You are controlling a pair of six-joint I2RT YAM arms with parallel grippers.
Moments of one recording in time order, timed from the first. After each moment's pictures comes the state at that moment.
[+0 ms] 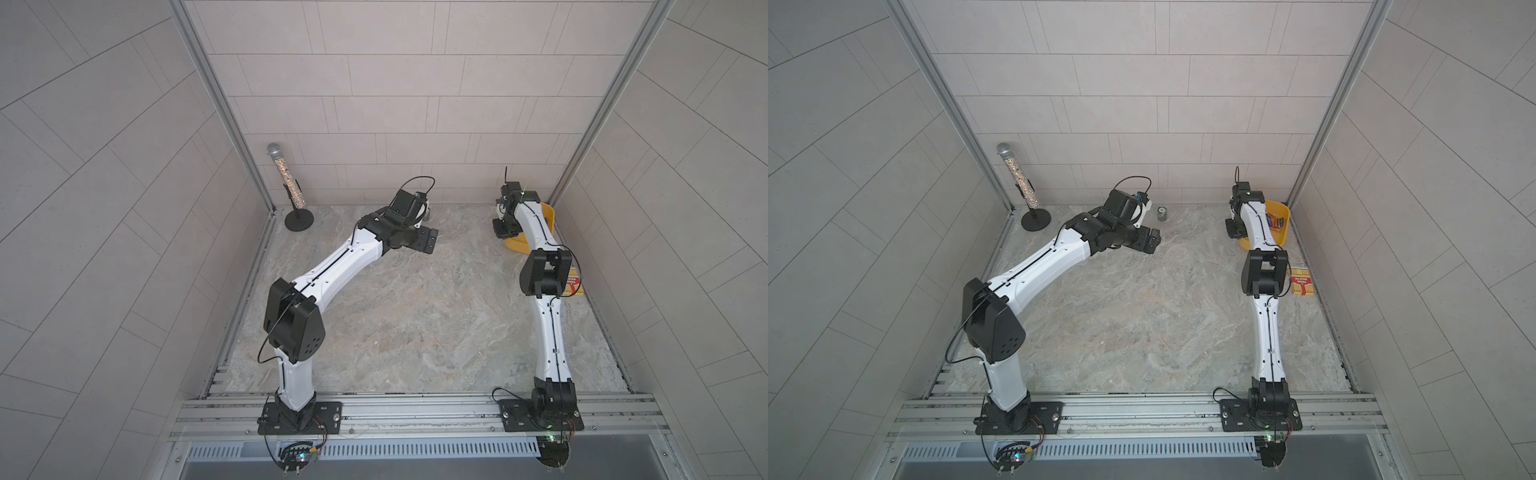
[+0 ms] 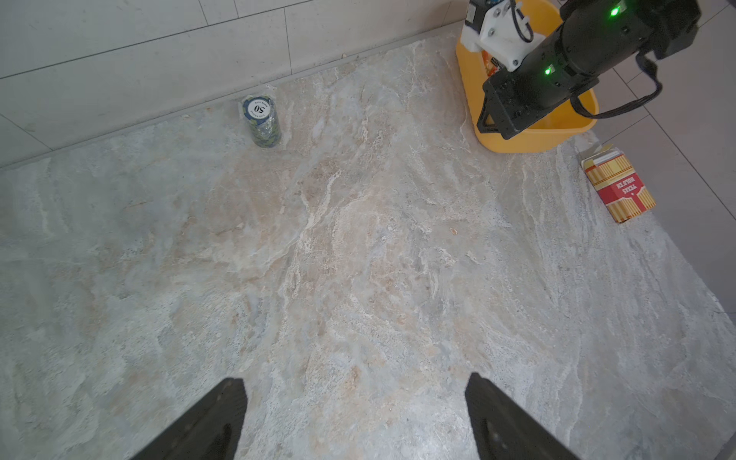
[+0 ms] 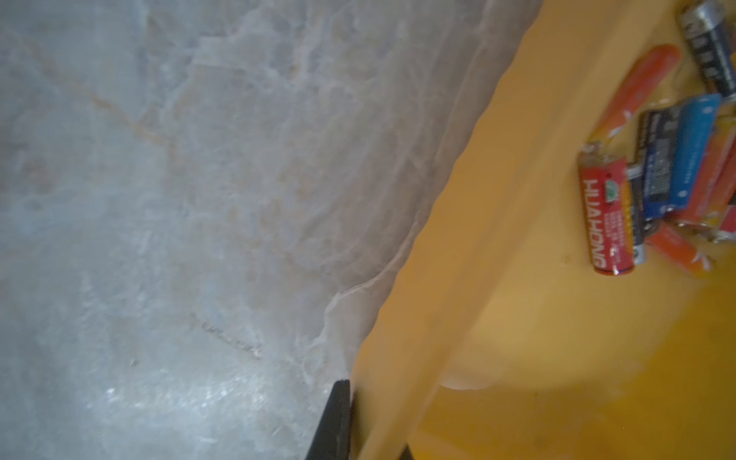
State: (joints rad) left arm -0.63 1.85 1.80 -0.75 0.02 -0.20; right arm -0.07 2.67 2.68 -1.33 0.12 -0.13
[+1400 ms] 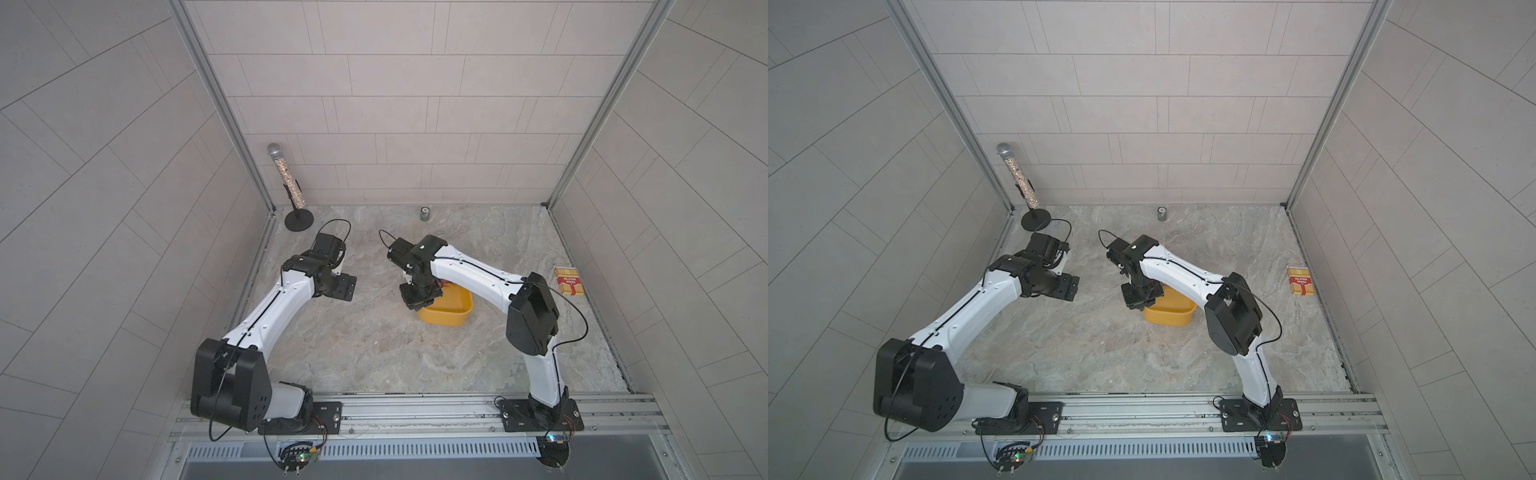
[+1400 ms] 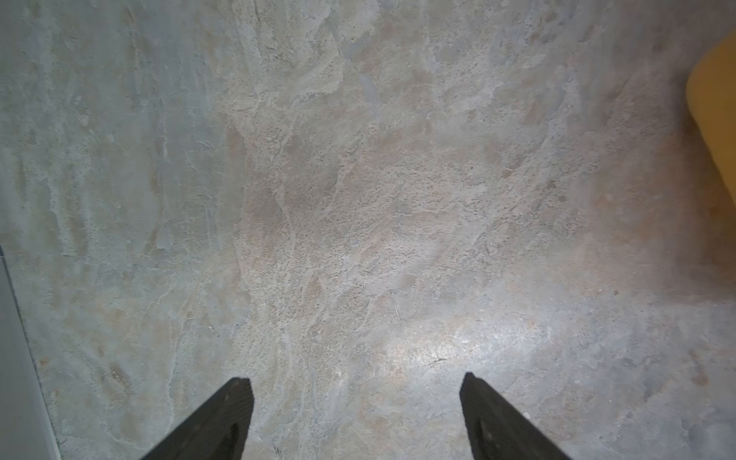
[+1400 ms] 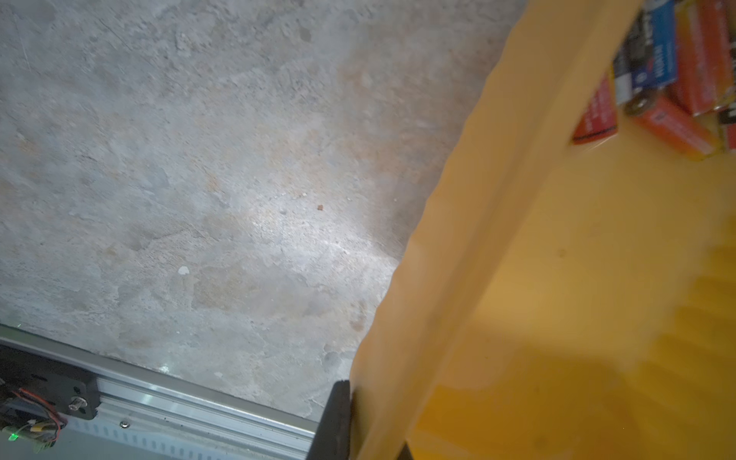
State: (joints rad) left arm -0.24 1.37 1.07 -0.87 -0.06 -0.02; right arm 0.82 2.07 1.84 -1.30 -0.05 0.51
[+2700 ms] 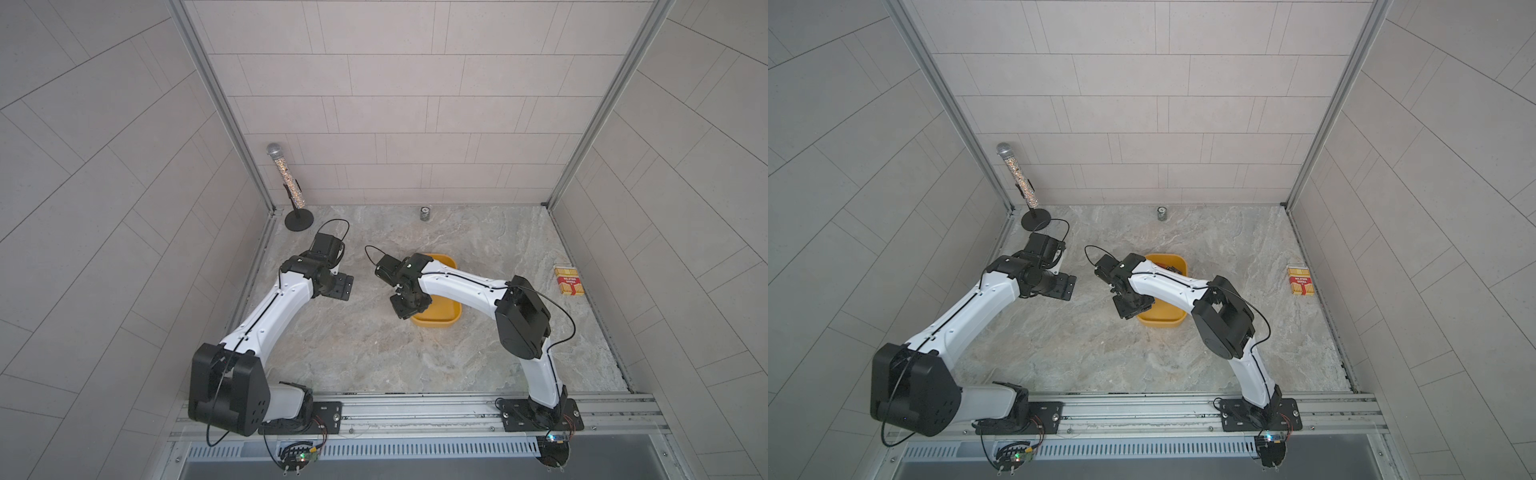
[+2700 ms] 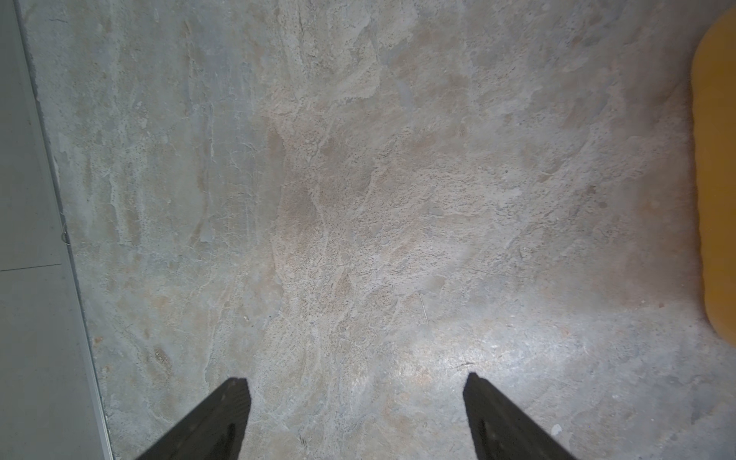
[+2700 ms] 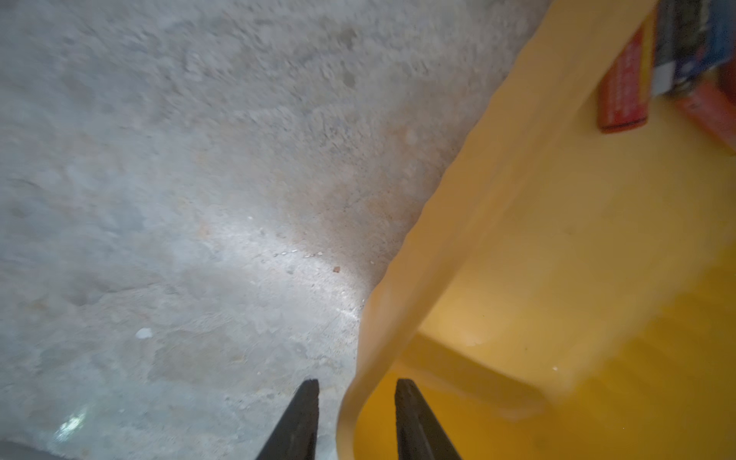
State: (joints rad) left arm -0.24 1.35 1.07 -0.88 -0.12 -0.02; right arm 0.87 2.06 1.79 -1.16 0.06 0.45
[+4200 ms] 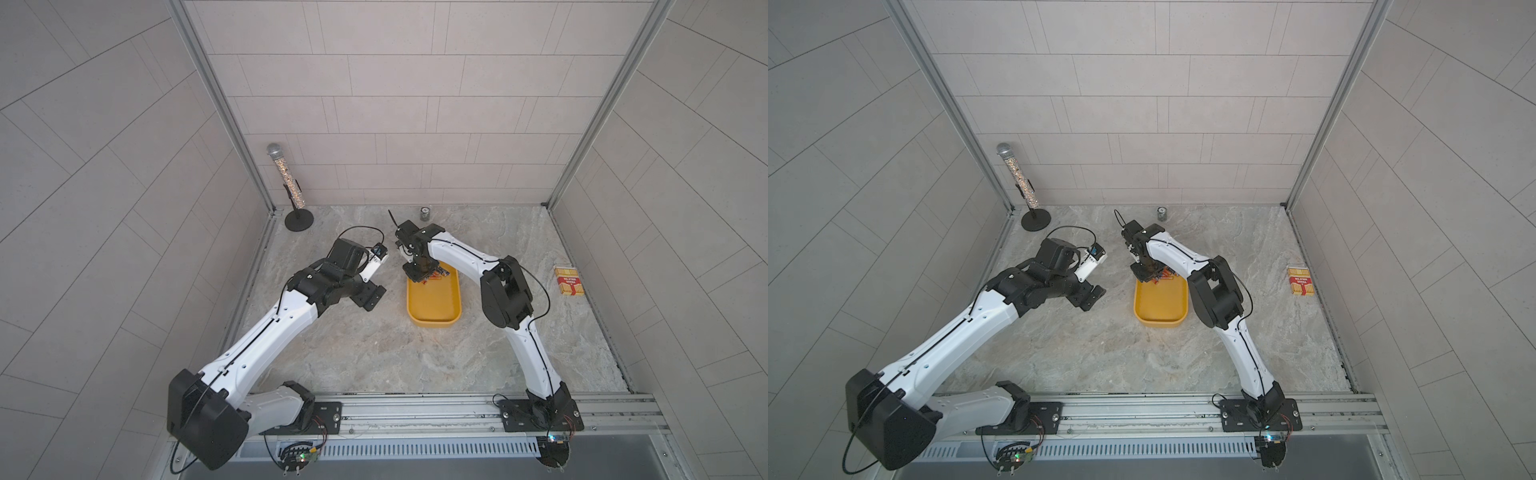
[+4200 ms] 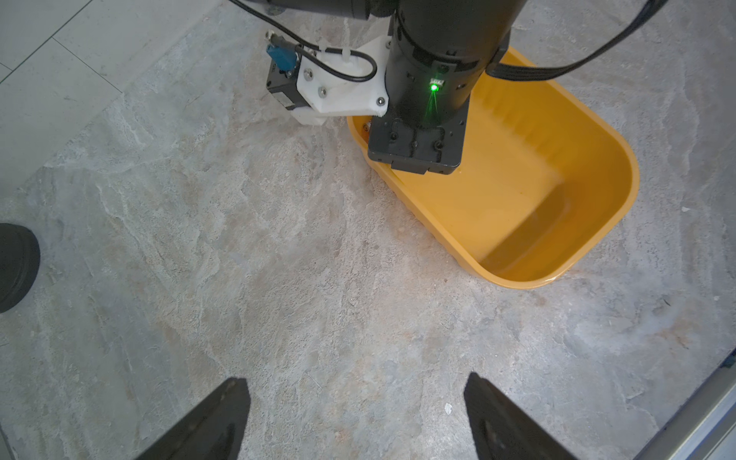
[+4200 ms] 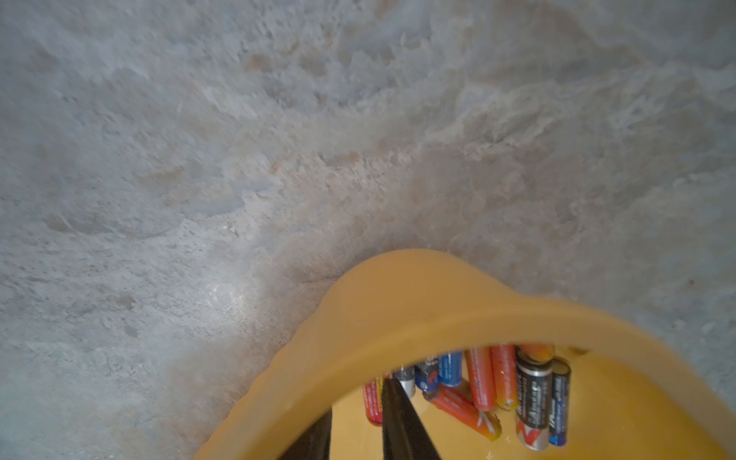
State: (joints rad) left arm -0.52 1.21 1.08 -0.76 0.06 0.24; right arm 0.60 2.33 2.04 -1.10 0.07 0.02
